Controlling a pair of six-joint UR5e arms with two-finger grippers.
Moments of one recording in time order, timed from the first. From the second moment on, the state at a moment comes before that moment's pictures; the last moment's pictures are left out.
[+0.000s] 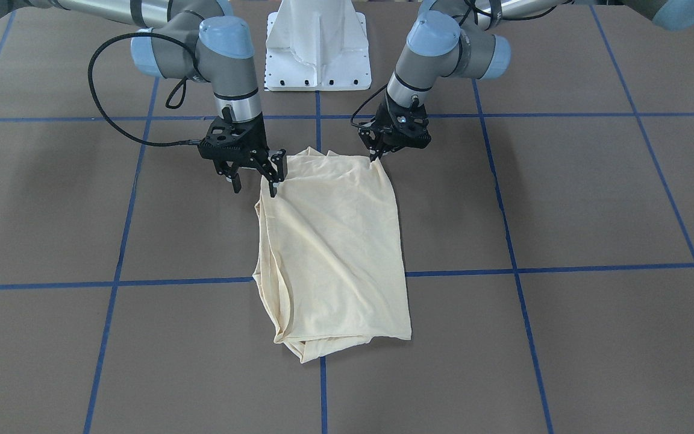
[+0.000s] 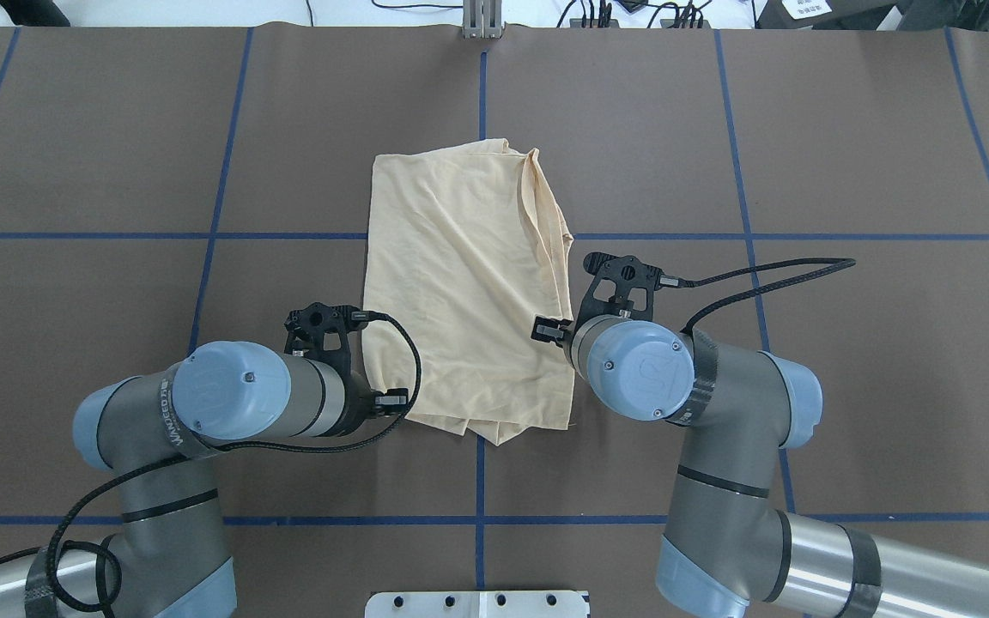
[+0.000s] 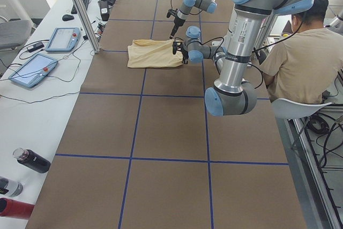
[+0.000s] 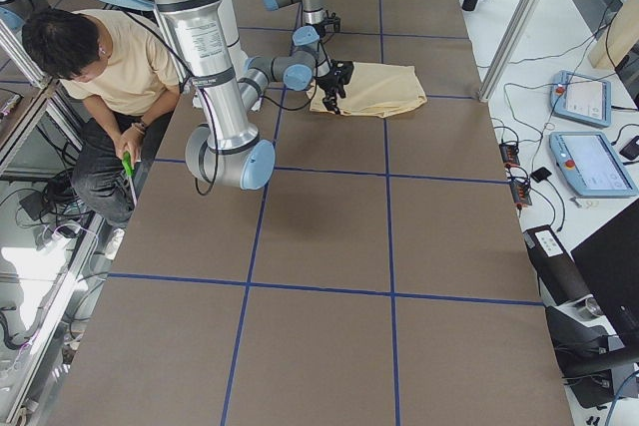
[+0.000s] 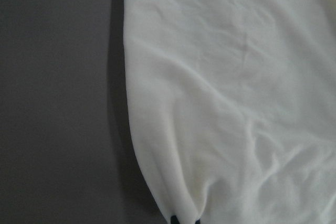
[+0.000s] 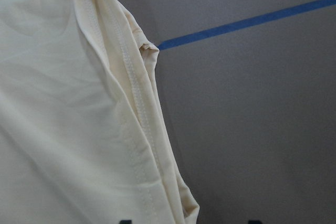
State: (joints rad) left arm -0.36 -1.97 -1.79 -2.00 -1.72 -1.40; right arm 0.37 -1.09 1.76 -1.38 1.41 1.58
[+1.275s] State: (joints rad) left arm -0.36 -1.97 -1.79 -2.00 -1.72 -1.40; right arm 0.33 -1.07 1.69 -1.30 1.35 1.64
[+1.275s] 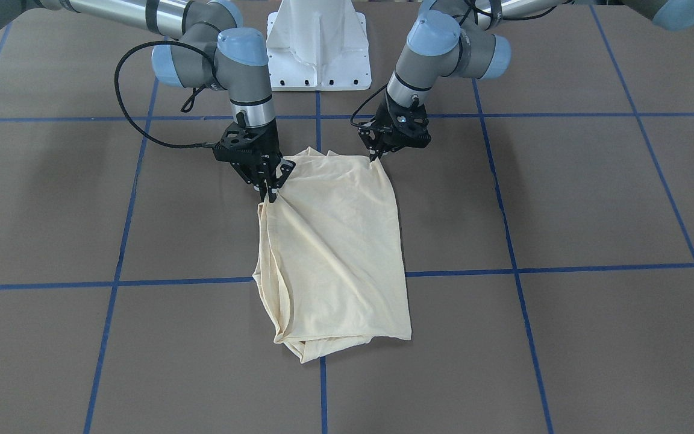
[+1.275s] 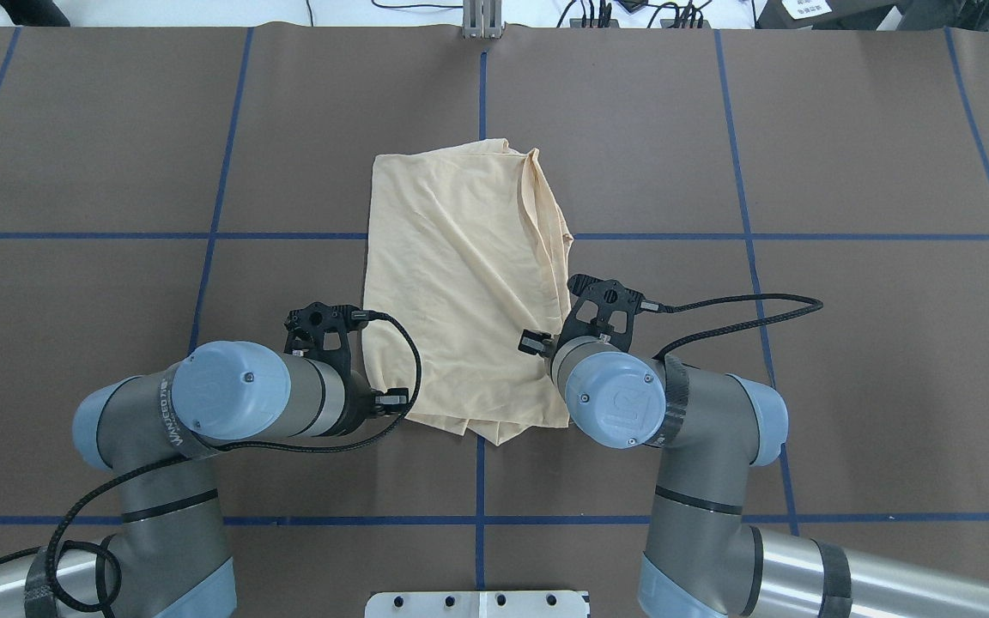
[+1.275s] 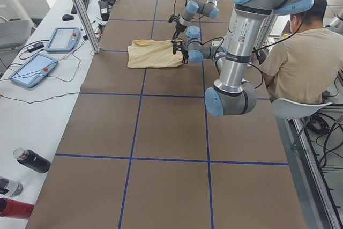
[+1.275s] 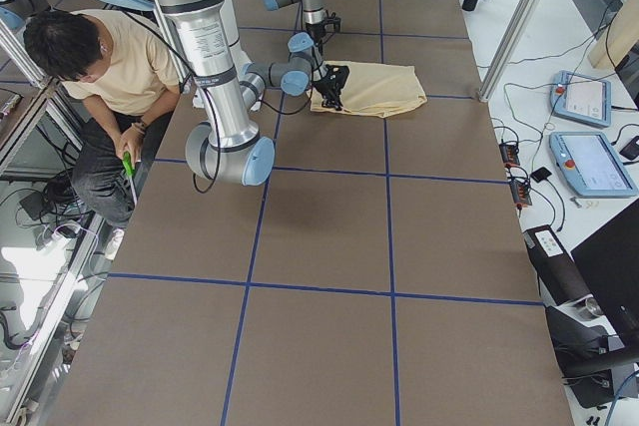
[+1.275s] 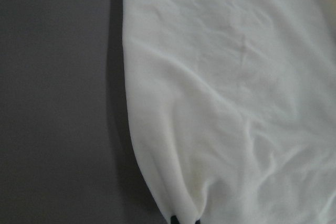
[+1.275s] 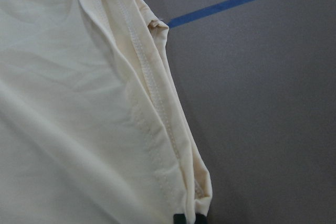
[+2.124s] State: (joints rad) left arm -0.32 -1.91 -2.03 -1.97 -1.72 -1.46; right arm 0.22 -1.25 2.04 -1.36 1.34 1.63
